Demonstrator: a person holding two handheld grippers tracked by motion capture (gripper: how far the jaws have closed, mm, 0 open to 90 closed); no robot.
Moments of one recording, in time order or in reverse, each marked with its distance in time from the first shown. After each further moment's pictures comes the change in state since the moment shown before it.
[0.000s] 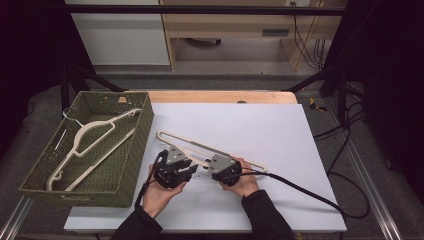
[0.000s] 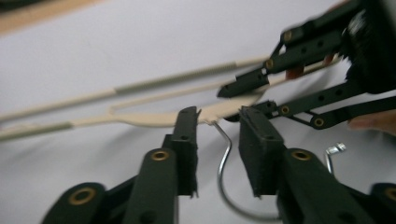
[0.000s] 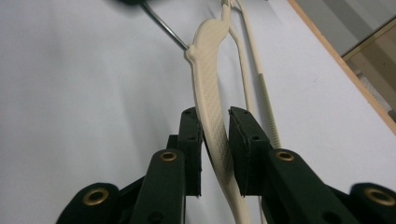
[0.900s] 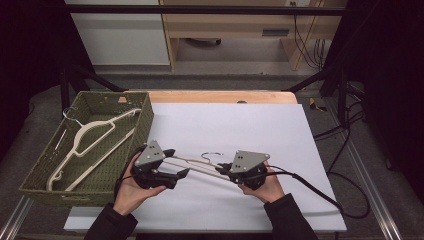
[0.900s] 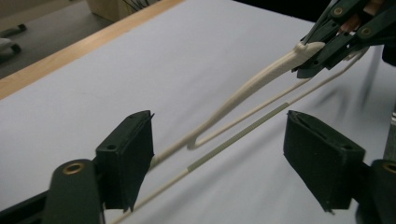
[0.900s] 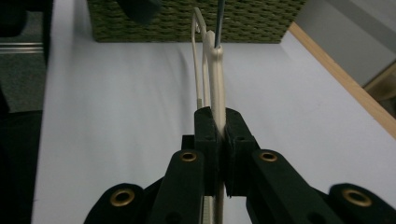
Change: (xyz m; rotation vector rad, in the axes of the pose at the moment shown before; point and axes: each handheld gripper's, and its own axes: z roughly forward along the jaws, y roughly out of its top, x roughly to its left) left arm 0.018 0.006 -0.039 -0.083 -0.161 0.163; right arm -0.015 0.020 -0.095 -0.128 0.158 0.098
